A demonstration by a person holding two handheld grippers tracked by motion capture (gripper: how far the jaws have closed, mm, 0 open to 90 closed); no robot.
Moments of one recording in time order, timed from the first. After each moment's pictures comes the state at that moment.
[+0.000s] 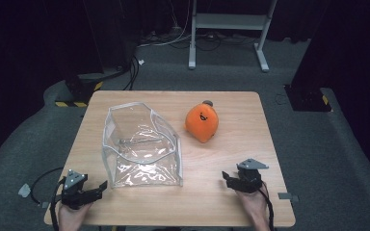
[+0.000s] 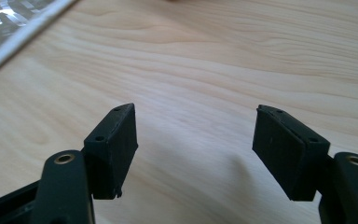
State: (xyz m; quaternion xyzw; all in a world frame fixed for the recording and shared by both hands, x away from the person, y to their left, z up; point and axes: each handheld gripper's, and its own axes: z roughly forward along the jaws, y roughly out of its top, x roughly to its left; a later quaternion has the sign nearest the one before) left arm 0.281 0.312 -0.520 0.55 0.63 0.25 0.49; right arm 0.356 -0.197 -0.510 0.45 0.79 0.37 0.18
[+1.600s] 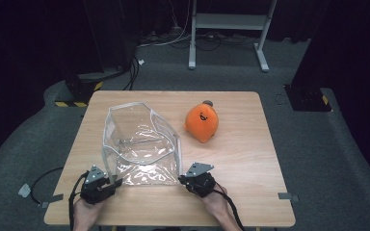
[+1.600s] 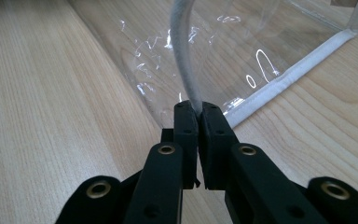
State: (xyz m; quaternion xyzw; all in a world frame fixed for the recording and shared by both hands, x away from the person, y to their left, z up) left arm 0.299 0.266 -0.518 0.62 0.59 0.18 0.49; right arm 0.345 -0.066 -0.502 0.24 0.88 0.40 0.11
